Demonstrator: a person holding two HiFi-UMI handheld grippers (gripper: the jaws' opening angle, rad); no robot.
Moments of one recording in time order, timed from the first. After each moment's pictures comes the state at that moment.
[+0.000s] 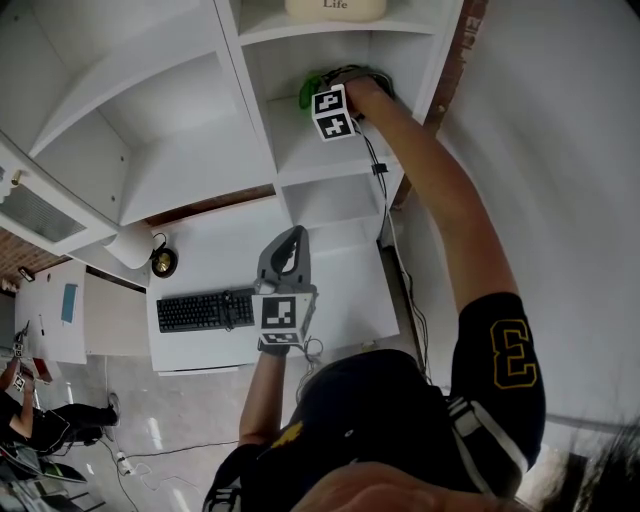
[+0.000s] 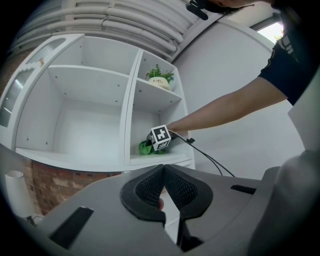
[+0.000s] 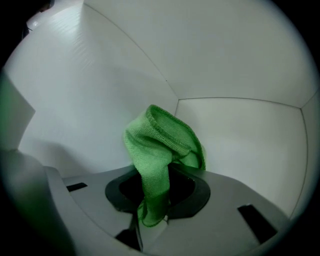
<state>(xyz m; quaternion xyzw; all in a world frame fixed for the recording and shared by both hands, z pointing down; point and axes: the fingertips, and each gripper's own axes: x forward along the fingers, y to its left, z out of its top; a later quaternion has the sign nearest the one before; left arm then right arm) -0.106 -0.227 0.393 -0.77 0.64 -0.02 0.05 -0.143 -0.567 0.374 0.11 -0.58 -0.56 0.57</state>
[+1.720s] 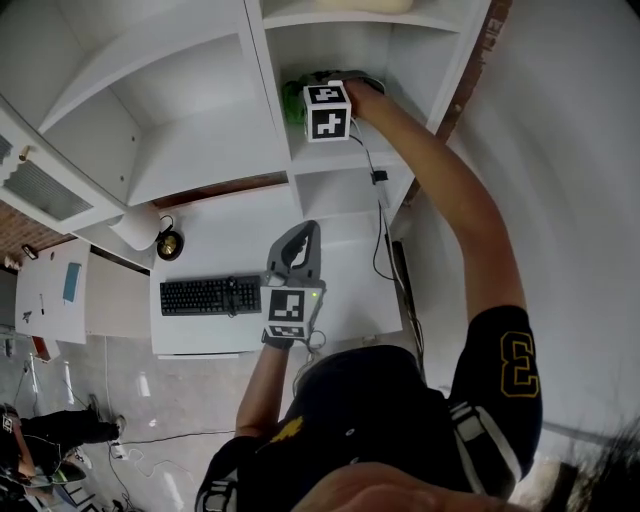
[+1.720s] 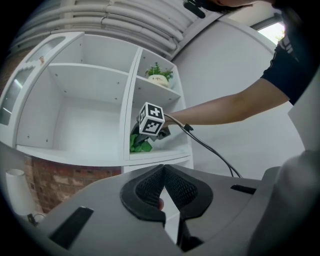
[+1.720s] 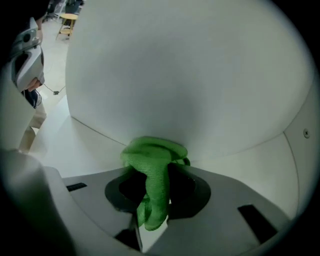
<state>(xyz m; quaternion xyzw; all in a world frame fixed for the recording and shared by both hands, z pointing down) -0.103 -0.220 0.403 -0.77 0.64 -0.03 0.04 -0.219 -0.451 0.347 0.05 -0.75 -0.50 0.43</state>
